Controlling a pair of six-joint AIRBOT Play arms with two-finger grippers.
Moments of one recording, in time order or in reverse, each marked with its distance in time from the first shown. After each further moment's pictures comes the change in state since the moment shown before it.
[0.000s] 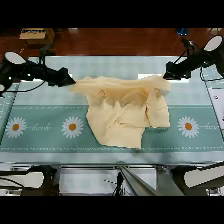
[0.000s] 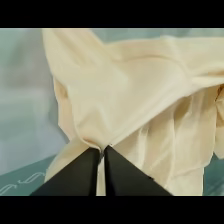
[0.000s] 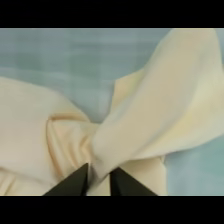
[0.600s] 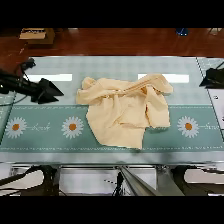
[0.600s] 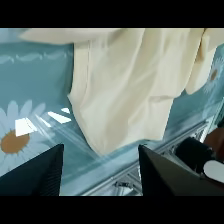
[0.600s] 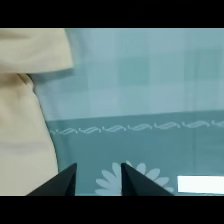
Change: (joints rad) left arm 0.181 0.224 -0.214 -0.012 -0.321 -0.076; right arm -0.325 0.214 -0.108 -0.164 0.185 -0.107
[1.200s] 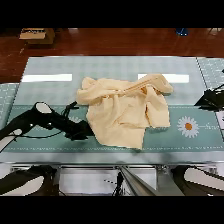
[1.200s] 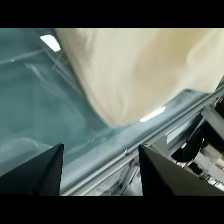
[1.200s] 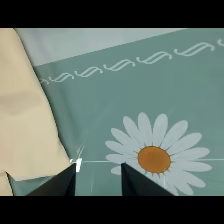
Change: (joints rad) left arm -0.443 0.063 -0.533 -0.119 0.355 -0.015; right arm -0.119 0.147 -0.376 0.101 -0.080 -0.073
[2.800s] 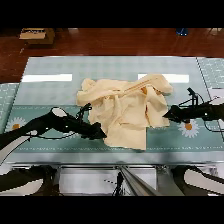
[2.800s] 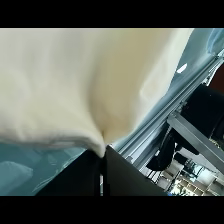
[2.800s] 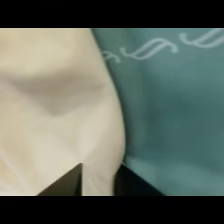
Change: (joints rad) left arm -0.188 -0.105 -0.004 -0.314 0.130 0.205; right arm 0.214 0.014 -0.469 0.330 -0.374 -0.144
